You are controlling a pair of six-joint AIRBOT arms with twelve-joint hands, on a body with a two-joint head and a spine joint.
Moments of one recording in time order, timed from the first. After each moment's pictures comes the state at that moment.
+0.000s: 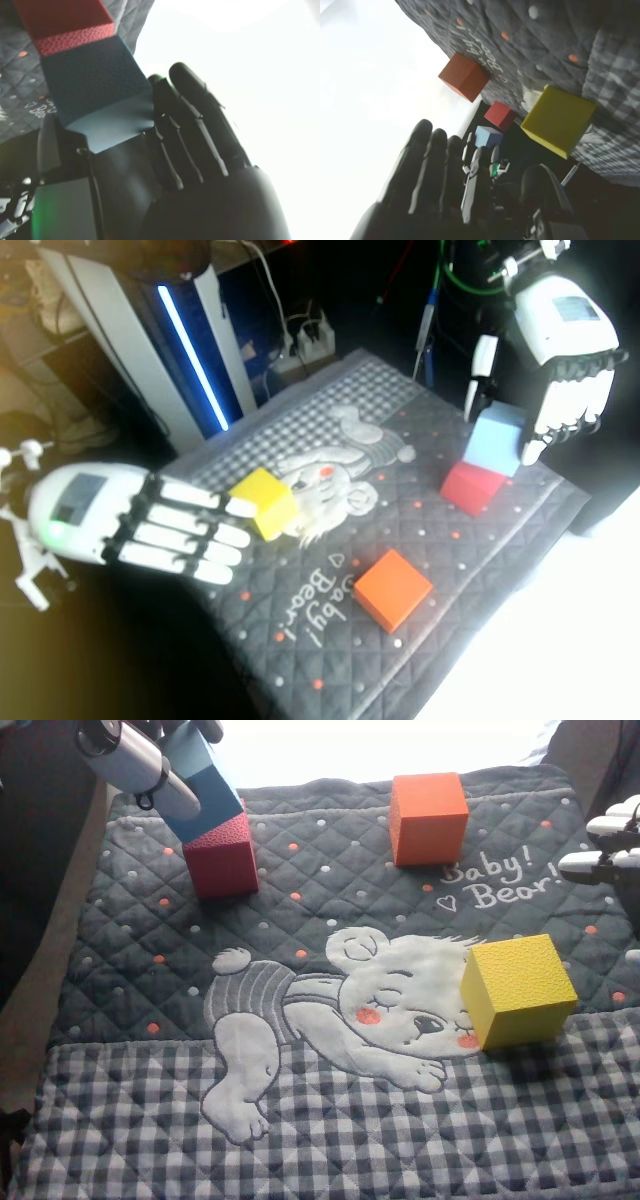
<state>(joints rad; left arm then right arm) 0.26 -1.12 1.48 0.60 -0.11 0.57 -0.97 -0.79 1.06 -0.01 1.09 -0.78</state>
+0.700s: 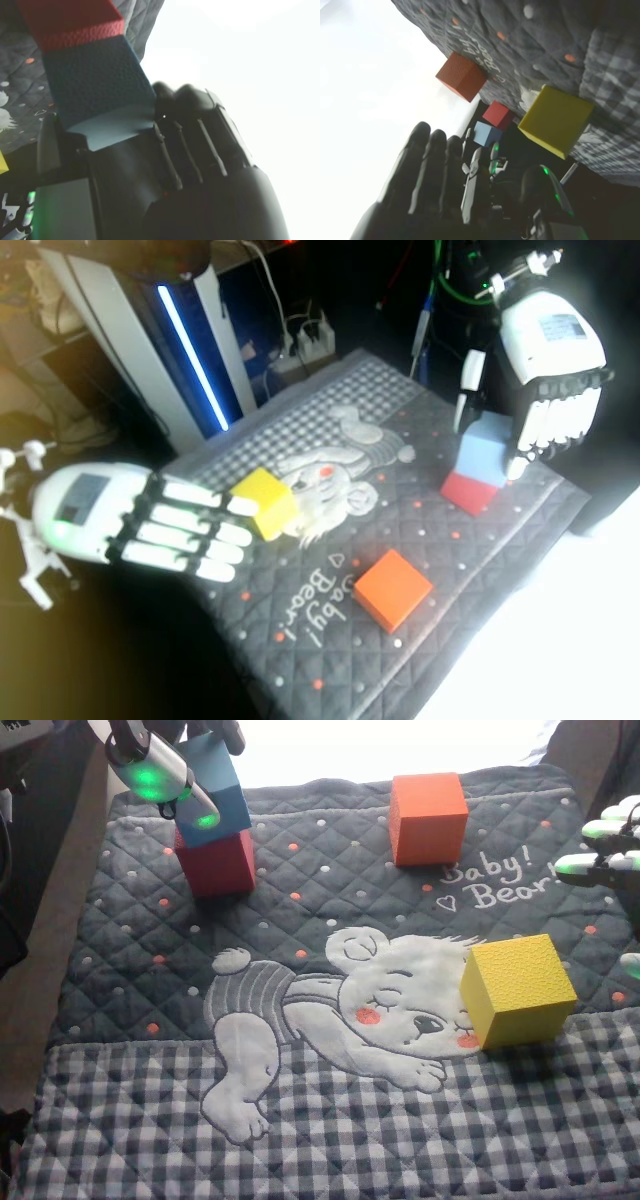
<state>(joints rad) 0.26 -1.17 1.49 0.65 -0.08 0.57 -0.97 -0.80 1.07 -0.01 1.09 -0.78</state>
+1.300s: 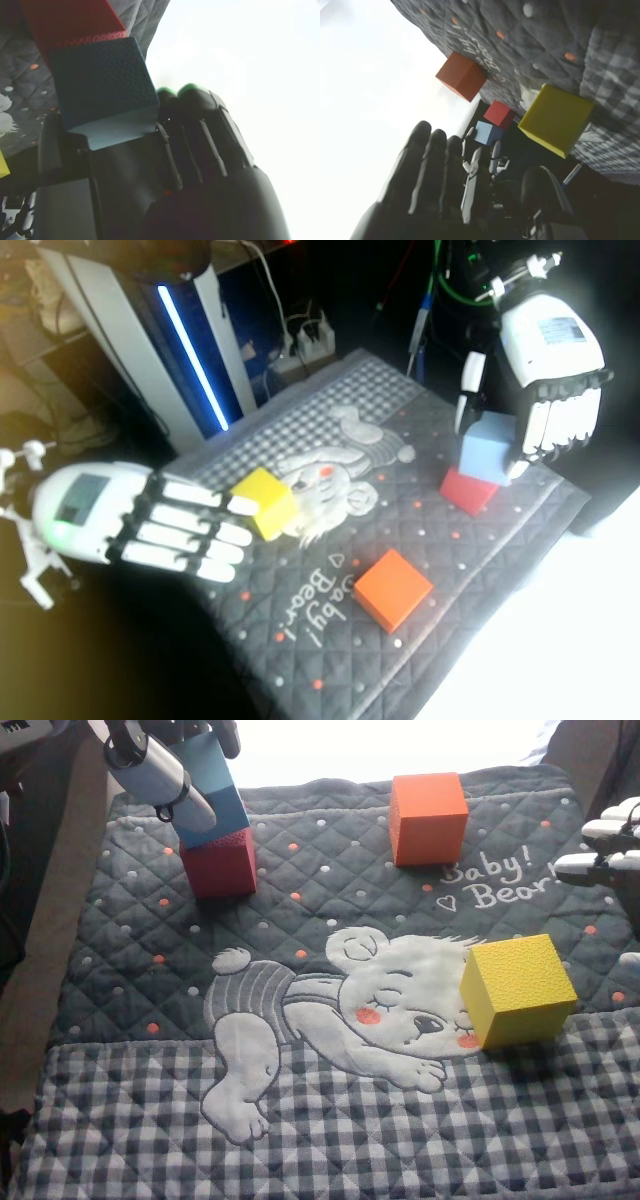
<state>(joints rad) 0.27 -1.17 1.49 0.65 -0.07 0.57 -0.97 -0.80 1.07 -0.01 1.09 -0.77</state>
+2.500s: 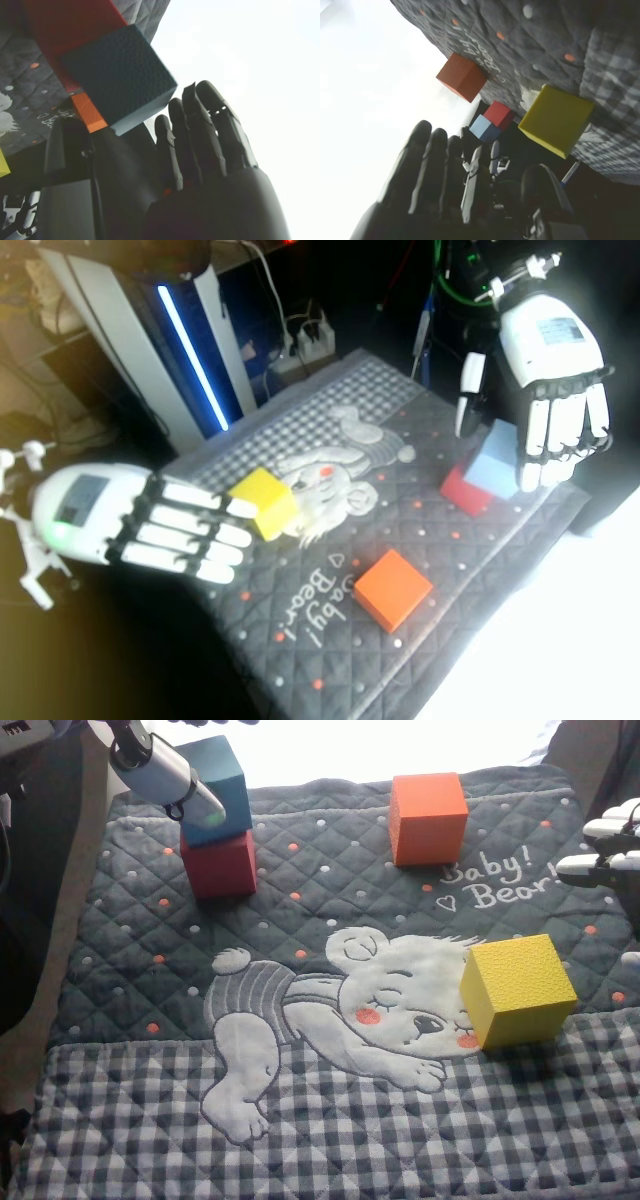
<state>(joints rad) 0.27 -1.17 1.49 0.64 -0.08 0.57 -0.98 -0.80 1.07 0.00 1.09 -0.77</state>
